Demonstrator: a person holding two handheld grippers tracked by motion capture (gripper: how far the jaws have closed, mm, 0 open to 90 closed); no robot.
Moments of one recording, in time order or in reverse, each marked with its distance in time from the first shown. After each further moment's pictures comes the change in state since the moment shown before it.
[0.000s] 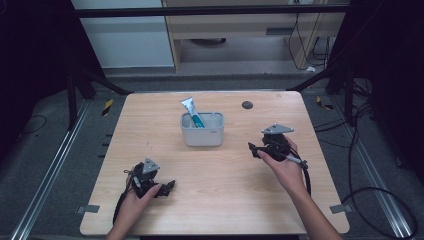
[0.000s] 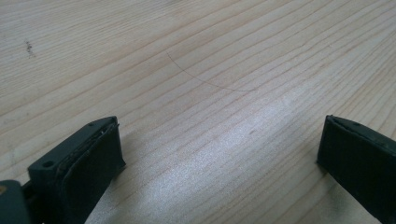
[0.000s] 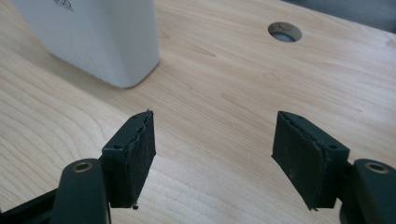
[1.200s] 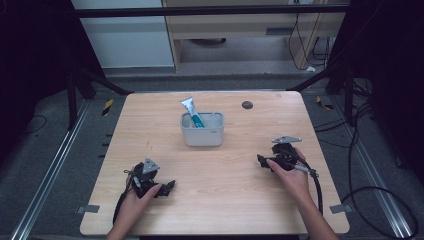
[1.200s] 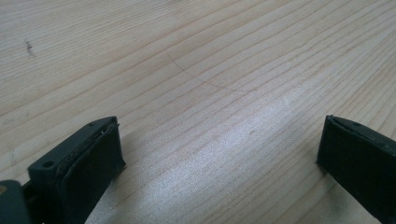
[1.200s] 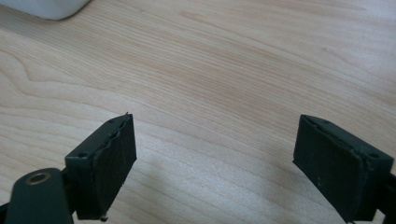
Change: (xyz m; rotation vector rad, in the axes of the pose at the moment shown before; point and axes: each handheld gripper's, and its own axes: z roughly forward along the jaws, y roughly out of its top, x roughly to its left) left arm 0.000 0.000 0.000 0.000 0.000 0.000; right arm -0.030 -0.055 0.021 0.107 -0.021 0.117
